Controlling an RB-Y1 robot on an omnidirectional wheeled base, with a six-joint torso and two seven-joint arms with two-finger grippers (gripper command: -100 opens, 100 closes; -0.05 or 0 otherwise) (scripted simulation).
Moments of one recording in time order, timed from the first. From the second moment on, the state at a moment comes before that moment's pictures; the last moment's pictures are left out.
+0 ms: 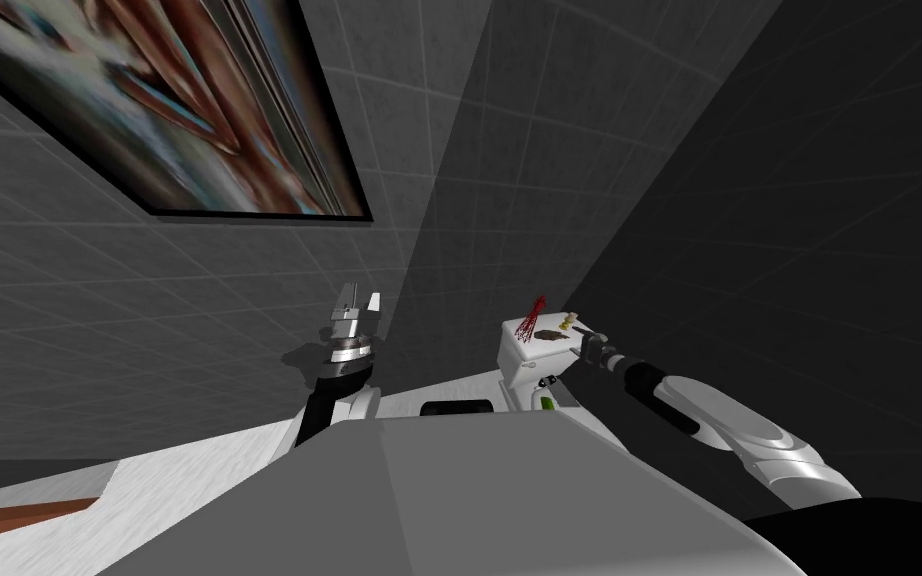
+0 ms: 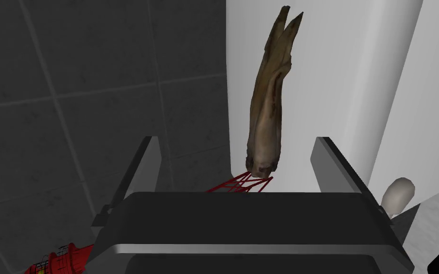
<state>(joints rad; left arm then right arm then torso) 0.54 0.02 -0.07 -2.33 -0.09 -0.44 0.08 0.53 -0.94 -0.23 -1.57 1.07 -0.32 1.17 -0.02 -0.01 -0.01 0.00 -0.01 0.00</state>
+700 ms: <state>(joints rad) 0.54 0.02 -0.07 -2.33 -0.09 -0.44 0.08 0.51 -0.98 -0.11 -1.62 1.12 -0.40 1.16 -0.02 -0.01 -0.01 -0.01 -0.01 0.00</state>
